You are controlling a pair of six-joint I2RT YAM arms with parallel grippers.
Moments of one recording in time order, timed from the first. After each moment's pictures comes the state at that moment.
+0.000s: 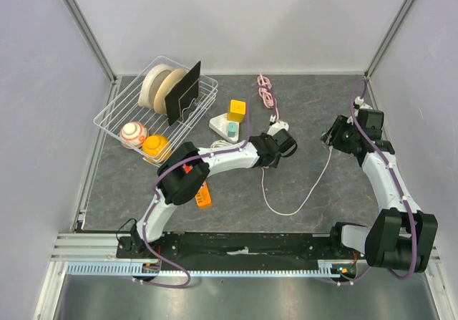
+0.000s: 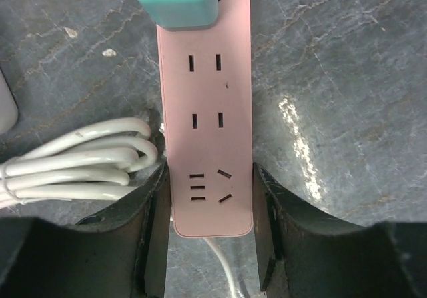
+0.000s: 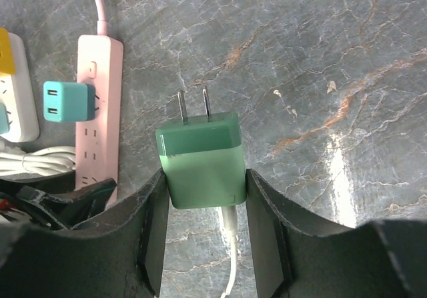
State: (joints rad) left arm -1.01 2.19 1.66 -0.48 -0.44 -0.51; right arm -0.14 1.20 0.86 -0.40 -0.22 0.32
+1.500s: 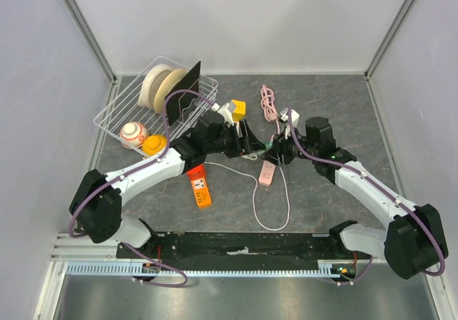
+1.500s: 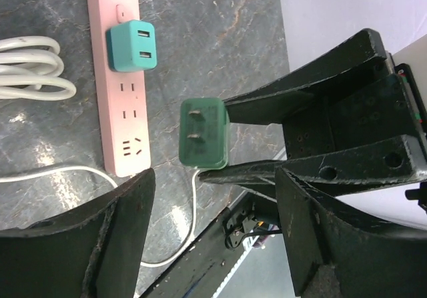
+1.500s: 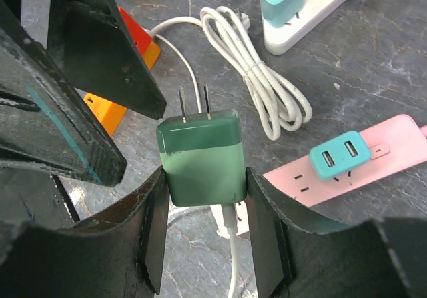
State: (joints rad) left arm -0.75 1.45 1.02 -0.04 0.26 -0.89; right arm 0.39 1.18 0.74 -0.08 -0.56 0.07
